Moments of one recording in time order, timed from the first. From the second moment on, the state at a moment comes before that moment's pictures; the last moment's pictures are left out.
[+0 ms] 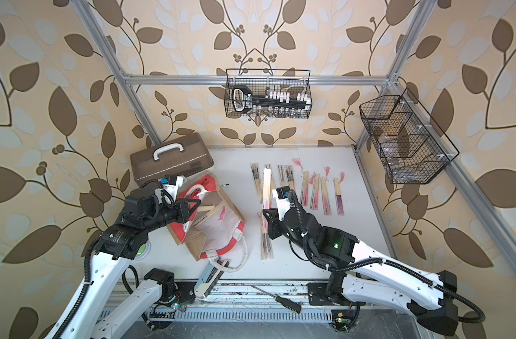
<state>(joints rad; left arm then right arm) -0.19 0.71 0.88 -0.69 0.43 -0.34 1.03 0.89 0.88 -0.45 0.34 0.57</state>
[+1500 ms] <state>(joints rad) -0.19 0.71 0.88 -0.69 0.43 -0.35 0.71 1.33 0.64 -0.50 -0.11 0.62</state>
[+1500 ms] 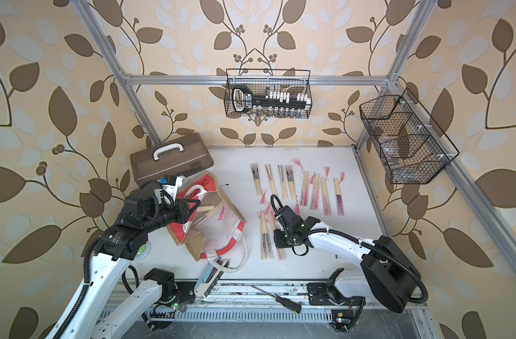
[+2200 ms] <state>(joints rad) -0.19 0.70 0.88 -0.70 0.43 -0.35 0.70 1.36 0.64 -0.49 -0.06 0.63</state>
